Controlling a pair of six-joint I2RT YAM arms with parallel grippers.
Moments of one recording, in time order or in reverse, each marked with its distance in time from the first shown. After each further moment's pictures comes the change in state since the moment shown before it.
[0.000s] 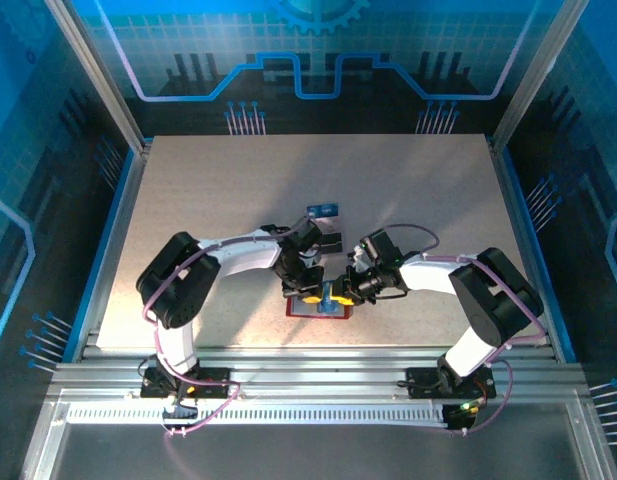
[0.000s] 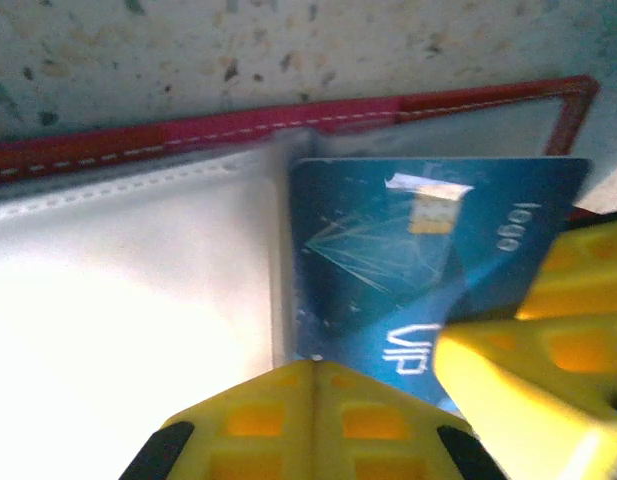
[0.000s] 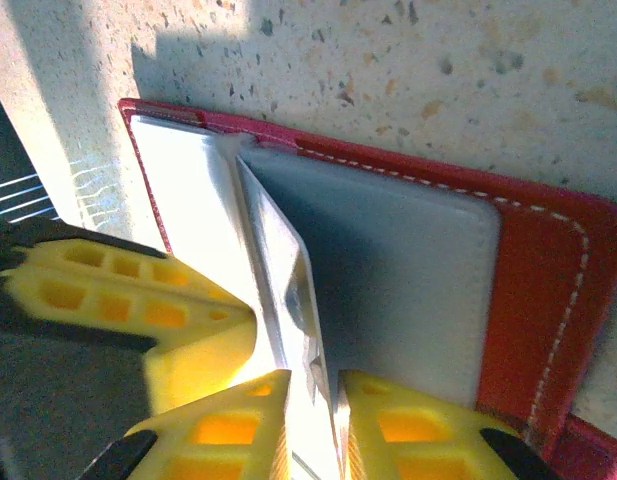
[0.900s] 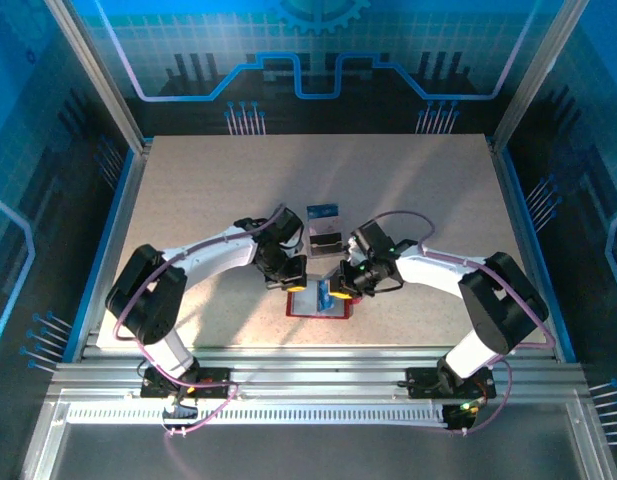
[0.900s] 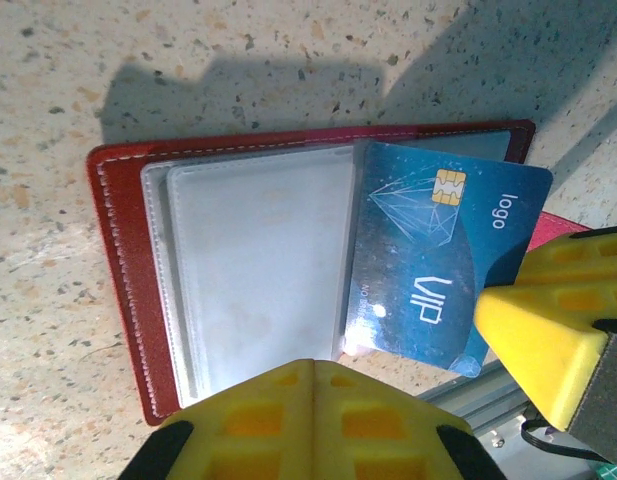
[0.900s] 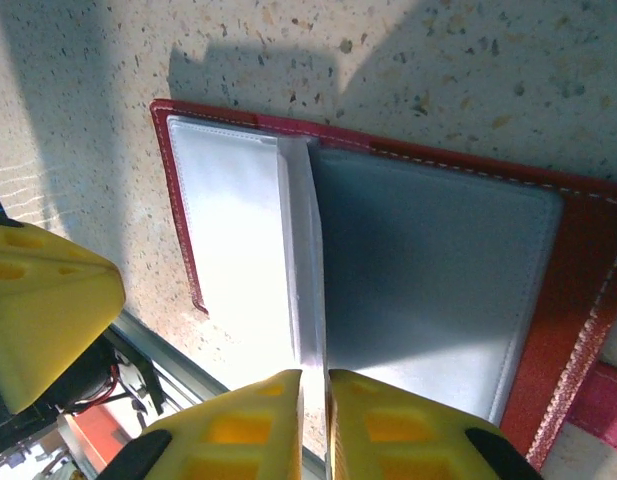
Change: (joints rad) left arm 0.090 -0.178 -0.062 -0.066 -0.072 0.028; right arm 0.060 -0.044 0.148 -0.246 0.135 -0.056
